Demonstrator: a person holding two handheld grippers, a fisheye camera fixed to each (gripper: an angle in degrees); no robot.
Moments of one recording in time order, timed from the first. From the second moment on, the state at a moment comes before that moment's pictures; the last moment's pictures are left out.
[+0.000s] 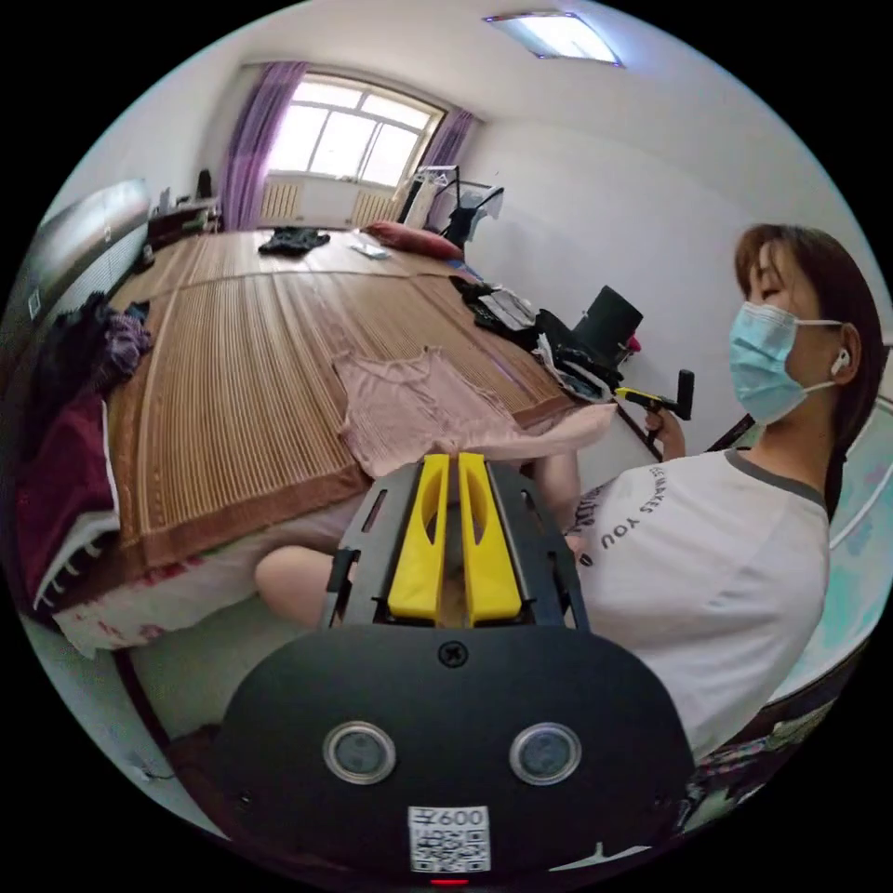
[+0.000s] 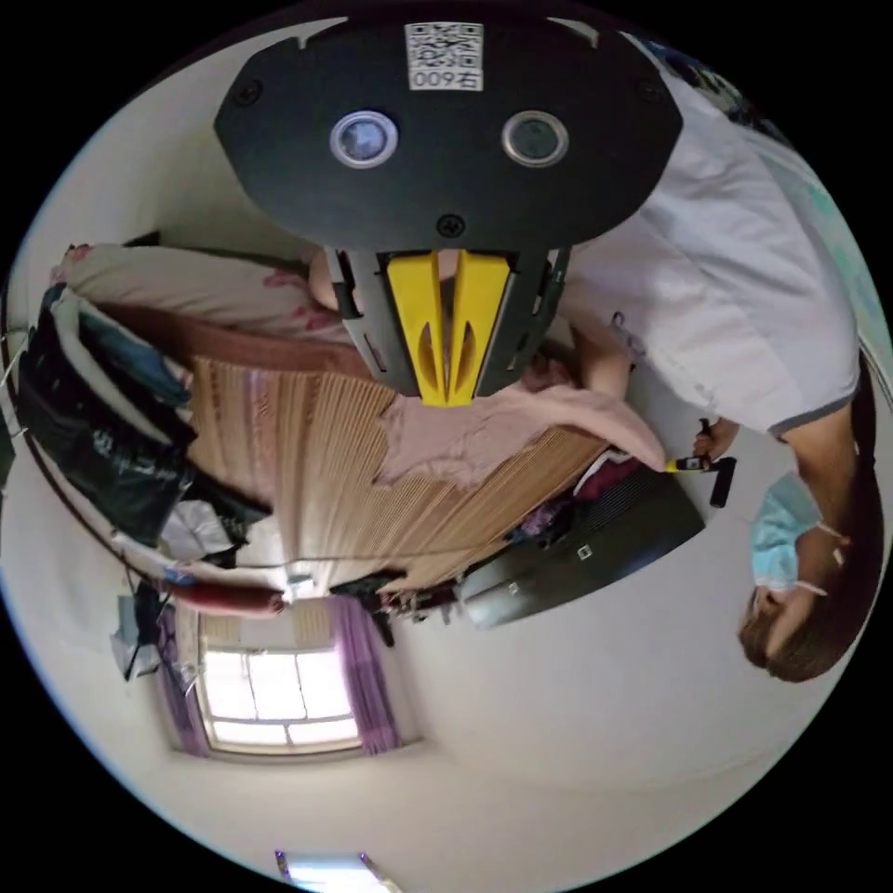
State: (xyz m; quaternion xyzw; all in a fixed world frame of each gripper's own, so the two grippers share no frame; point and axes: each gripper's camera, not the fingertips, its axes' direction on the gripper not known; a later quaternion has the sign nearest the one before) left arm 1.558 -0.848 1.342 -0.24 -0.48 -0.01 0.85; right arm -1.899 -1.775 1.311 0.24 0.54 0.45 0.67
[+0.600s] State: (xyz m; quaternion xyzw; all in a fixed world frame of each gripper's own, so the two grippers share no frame) left arm 1.375 -0.854 1.353 -0.31 -0.38 -0.11 0.86; right arm -1.592 -1.691 1.411 0.07 0.46 0.52 0.72
